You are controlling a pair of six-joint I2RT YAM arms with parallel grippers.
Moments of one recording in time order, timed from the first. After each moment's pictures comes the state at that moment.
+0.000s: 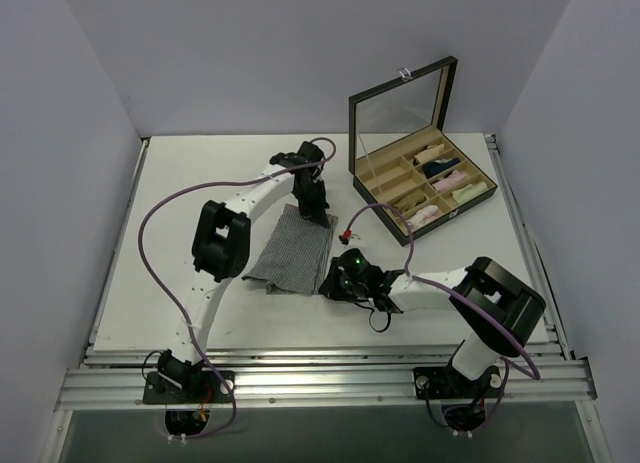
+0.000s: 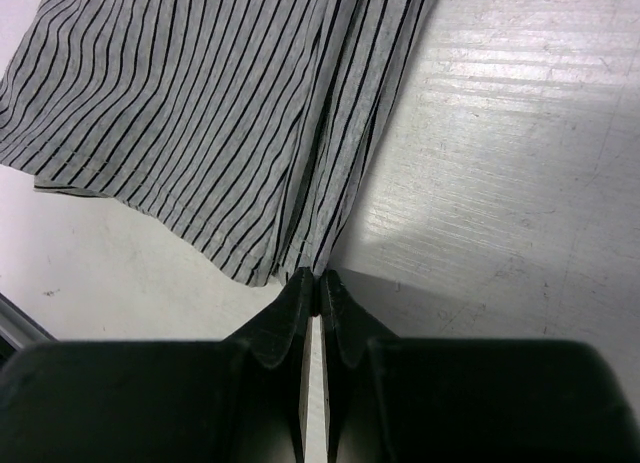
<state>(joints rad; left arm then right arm) -0.54 2.43 2.16 -0.95 0.27 -0.66 0.87 1.60 0.58 0.27 0.04 0.85</state>
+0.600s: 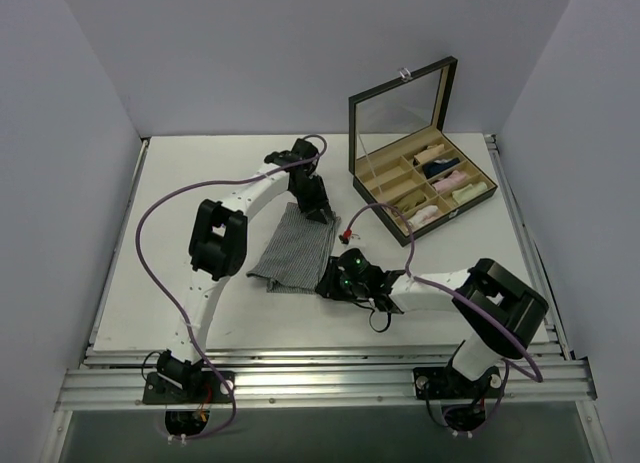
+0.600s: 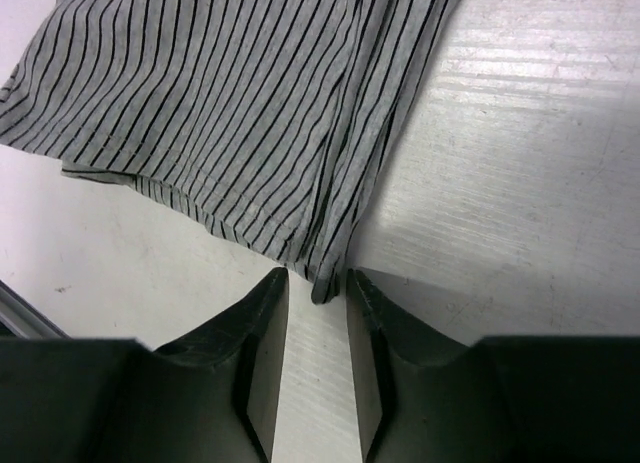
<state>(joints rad) -0.51 2.43 2.15 -0.87 0.35 -0.80 0.87 1.59 0.58 0.27 0.03 0.86</state>
